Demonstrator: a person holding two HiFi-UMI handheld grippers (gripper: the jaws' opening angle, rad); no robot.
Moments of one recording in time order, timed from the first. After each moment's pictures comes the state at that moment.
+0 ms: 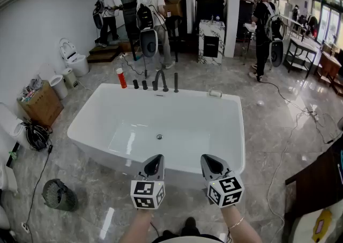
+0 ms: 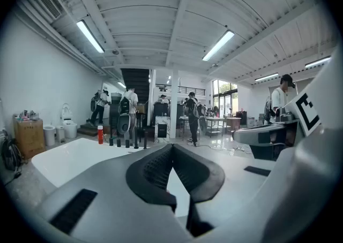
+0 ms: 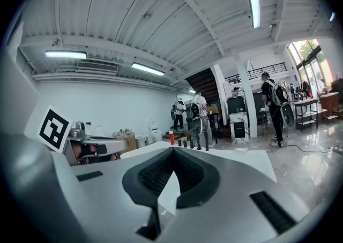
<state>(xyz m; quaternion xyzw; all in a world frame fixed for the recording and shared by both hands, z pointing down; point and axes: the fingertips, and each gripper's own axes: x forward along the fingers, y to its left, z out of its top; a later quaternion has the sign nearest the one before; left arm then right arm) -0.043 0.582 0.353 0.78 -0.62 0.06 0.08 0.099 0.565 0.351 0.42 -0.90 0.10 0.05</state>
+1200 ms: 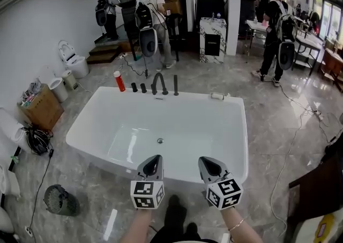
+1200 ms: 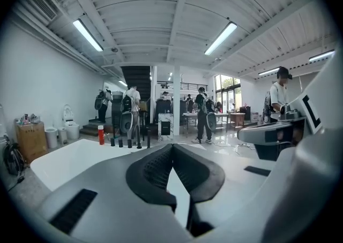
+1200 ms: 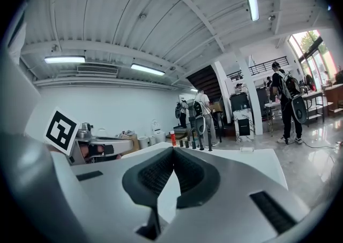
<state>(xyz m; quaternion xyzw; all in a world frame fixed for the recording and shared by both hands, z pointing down) -0.057 0.458 0.361 0.76 -0.64 0.08 0.08 0.084 0.450 0.358 0.40 -0.91 0.11 0.04</state>
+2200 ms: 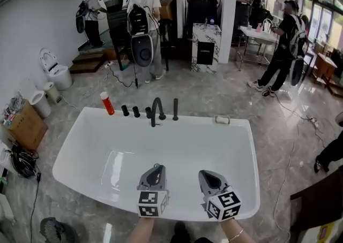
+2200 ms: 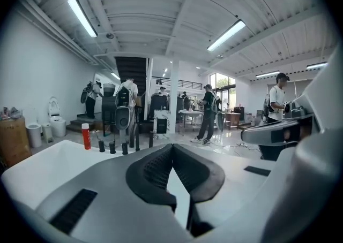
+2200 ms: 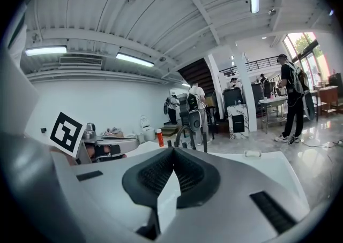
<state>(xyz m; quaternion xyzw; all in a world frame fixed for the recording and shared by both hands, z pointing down) -0.248 0.086 0.392 0.79 -0.59 0.08 0.10 -0.114 0.103 0.382 0.44 -0.89 0.13 0.07</state>
